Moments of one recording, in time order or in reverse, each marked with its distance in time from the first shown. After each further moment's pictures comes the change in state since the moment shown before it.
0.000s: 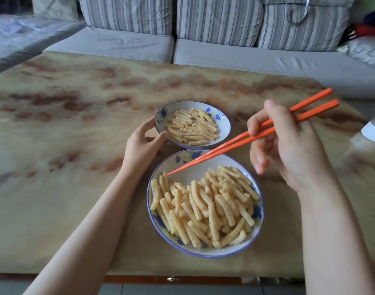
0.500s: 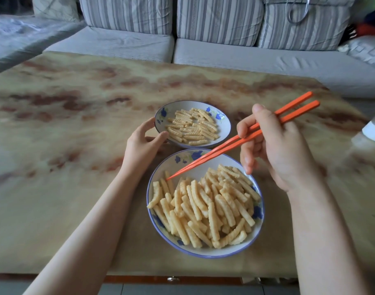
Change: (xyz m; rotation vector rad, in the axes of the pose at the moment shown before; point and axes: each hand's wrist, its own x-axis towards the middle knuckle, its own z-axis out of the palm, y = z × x) left_hand 0.000 0.000 -0.001 0.026 -0.004 0.021; right_hand 0.002 0.007 0.008 -0.038 -0.021 0.046
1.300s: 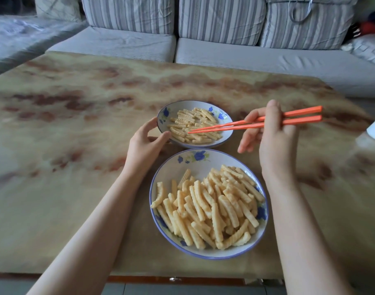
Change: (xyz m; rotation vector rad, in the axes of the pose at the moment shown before) left_hand -0.002 0.003 0.001 -0.011 -0.004 0.026; right_hand 0.023 0.025 0.013 0.046 0.396 -0.148
